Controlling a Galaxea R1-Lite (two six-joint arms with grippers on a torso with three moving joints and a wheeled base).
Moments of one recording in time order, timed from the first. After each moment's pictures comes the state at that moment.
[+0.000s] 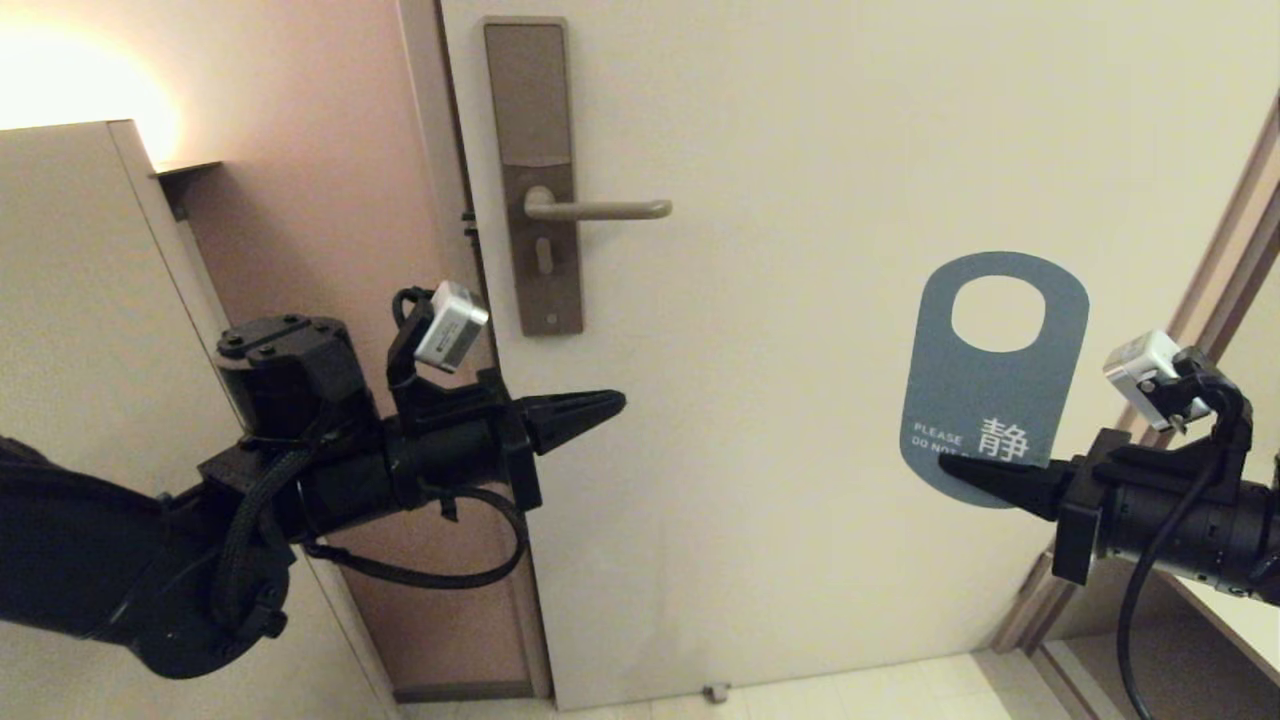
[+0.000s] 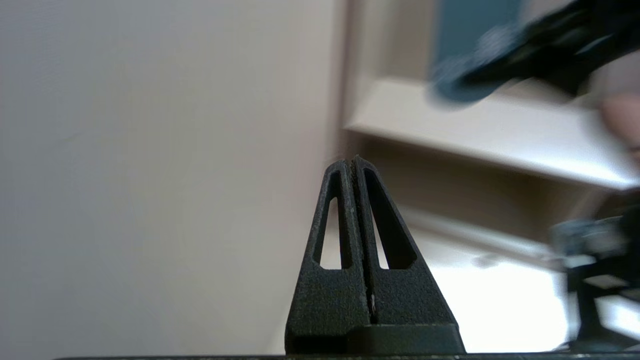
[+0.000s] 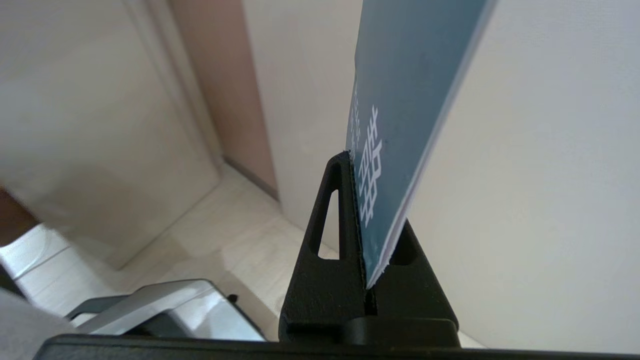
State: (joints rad) left arm -0.45 1.78 -0.65 -1.12 -0.67 -0.05; right arm 0.17 1.39 -0.49 -0.57 0.48 -0.11
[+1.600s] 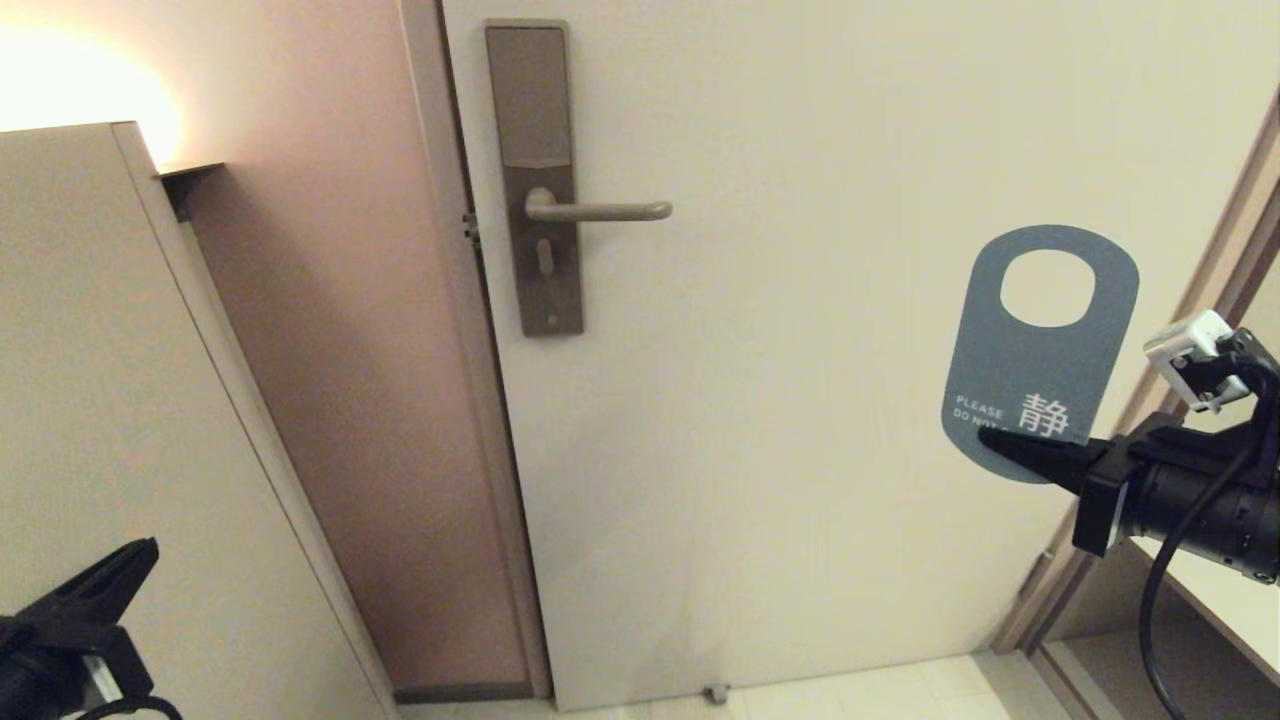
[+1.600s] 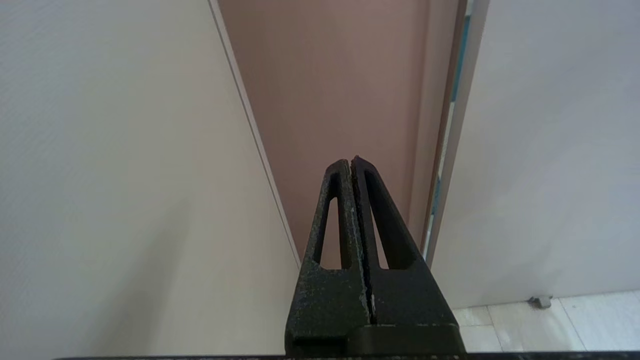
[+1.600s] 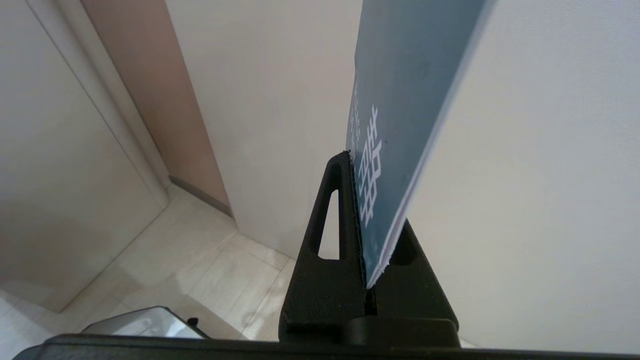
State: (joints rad) left arm 0.01 0.97 -0.02 -0.84 0.07 0.11; right arm 0.14 1.35 -0.49 -0.57 0.37 -0.11
